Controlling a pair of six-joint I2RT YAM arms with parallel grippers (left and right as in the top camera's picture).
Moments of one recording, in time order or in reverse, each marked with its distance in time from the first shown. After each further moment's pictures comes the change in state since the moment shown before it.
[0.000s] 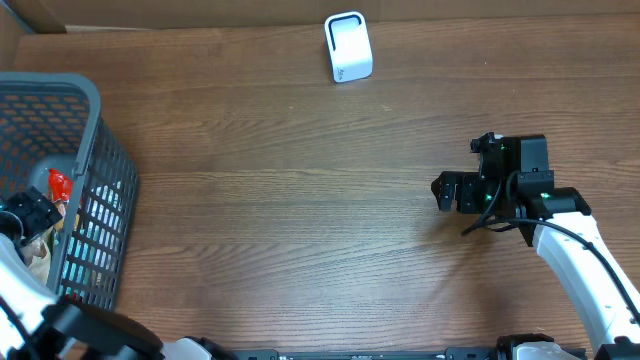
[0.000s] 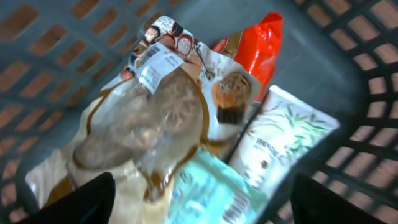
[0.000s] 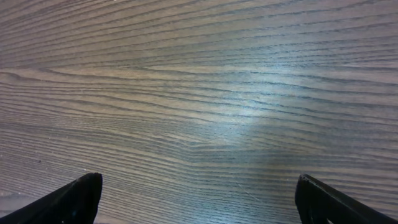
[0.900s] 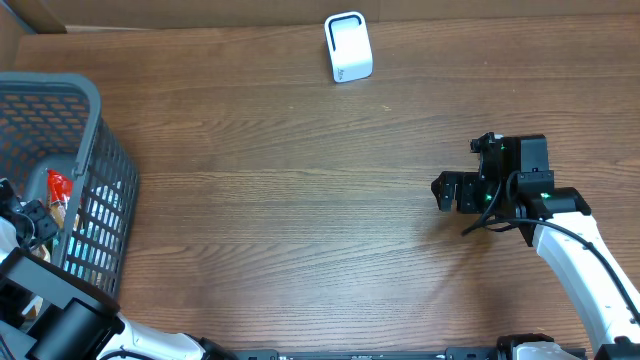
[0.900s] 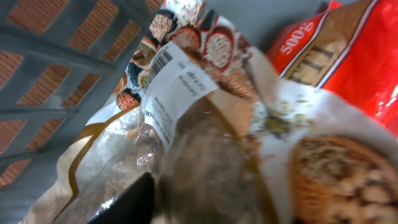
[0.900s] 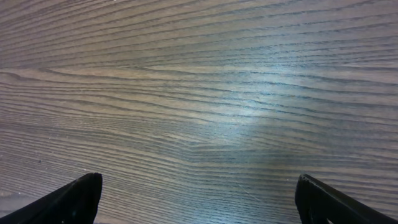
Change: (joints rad) left arm -0.005 0.257 0.002 0.158 -0.119 0.052; right arm 0.000 0.000 0.000 0.000 0.000 0.000
